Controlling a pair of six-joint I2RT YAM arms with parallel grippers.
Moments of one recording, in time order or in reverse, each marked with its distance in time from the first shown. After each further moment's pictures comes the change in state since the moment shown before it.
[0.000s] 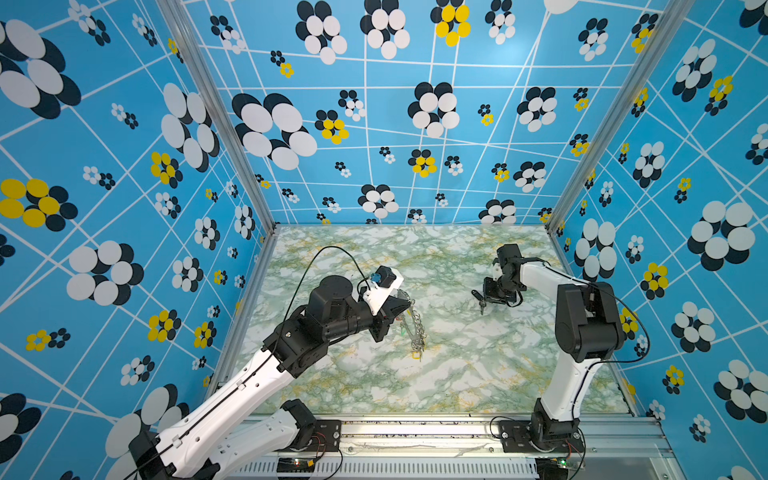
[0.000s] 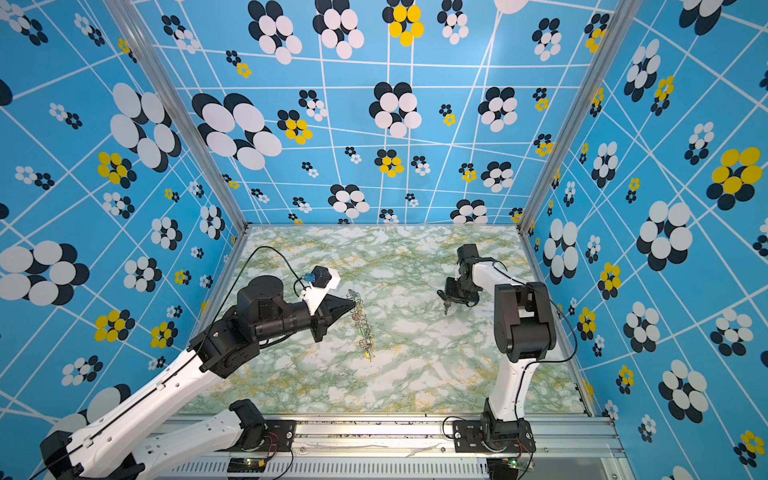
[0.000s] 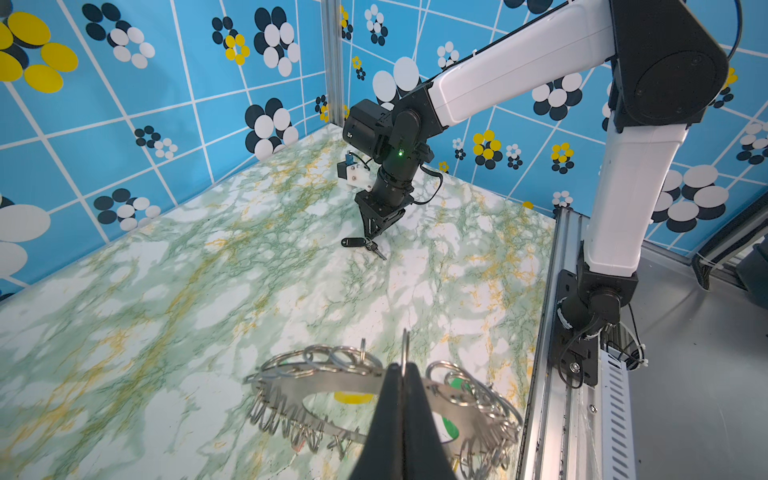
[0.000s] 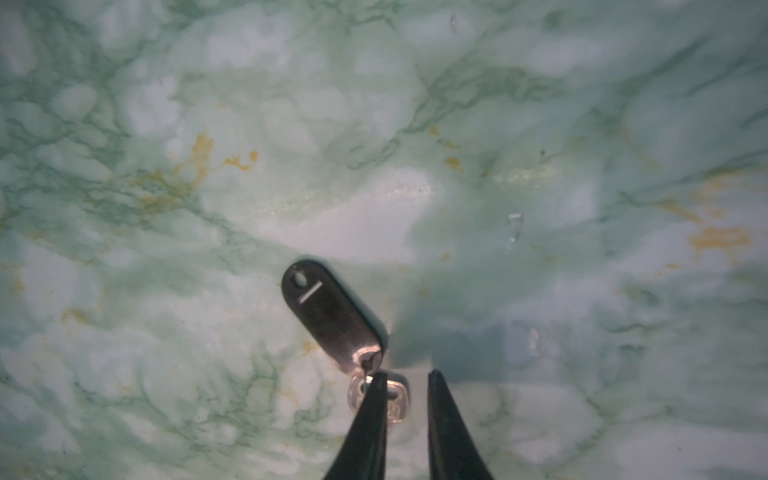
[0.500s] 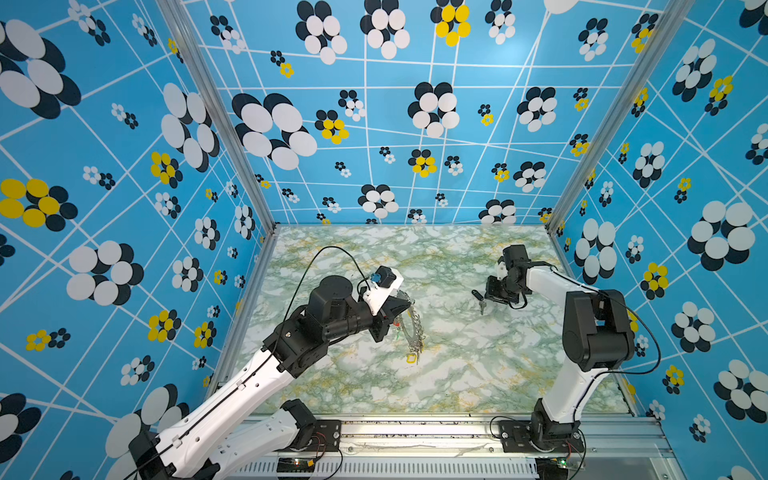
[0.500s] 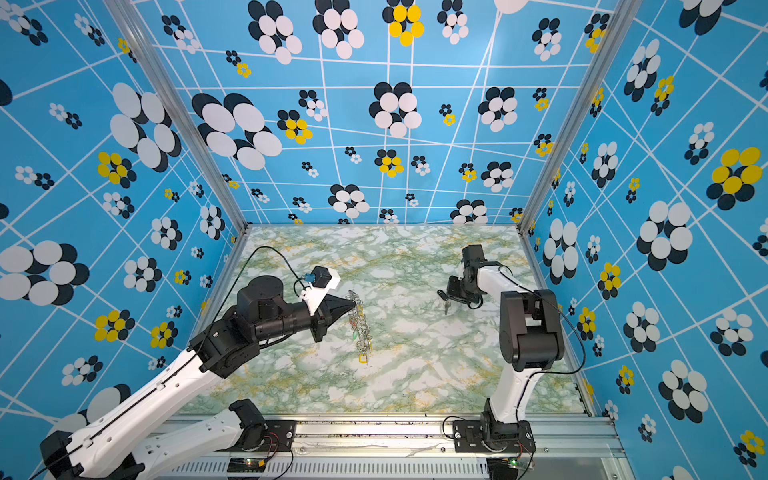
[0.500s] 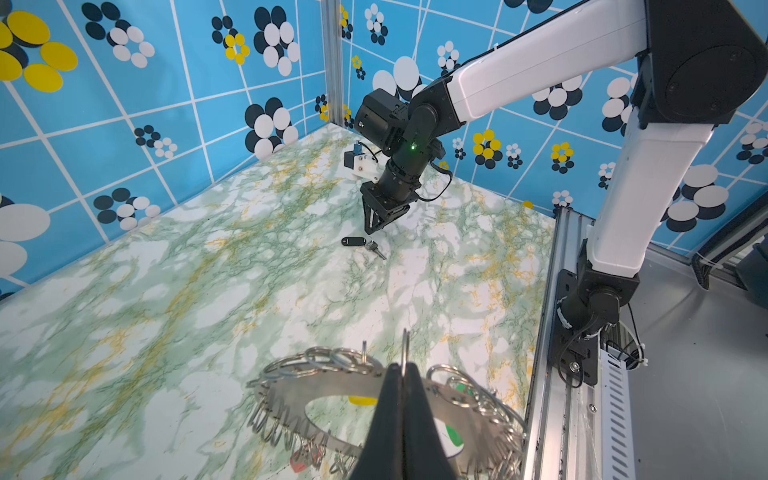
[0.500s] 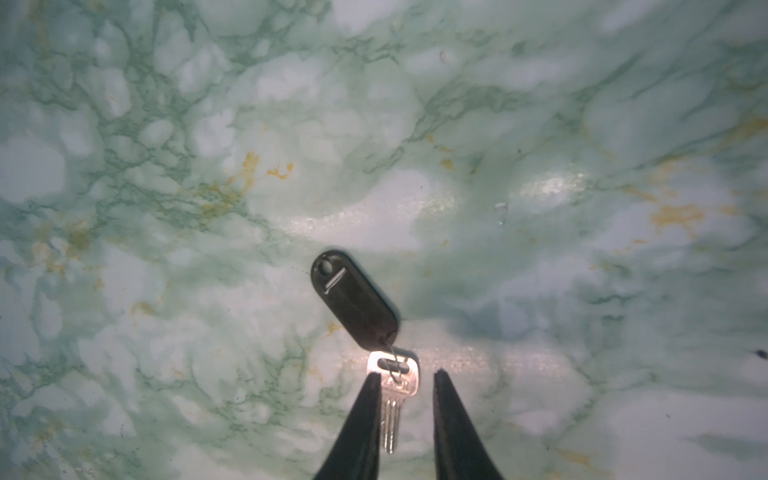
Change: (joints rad) left arm 0.000 0.000 0.000 0.000 0.000 0.000; right arm -0.019 -0.082 -0.064 0.067 -0.041 0.040
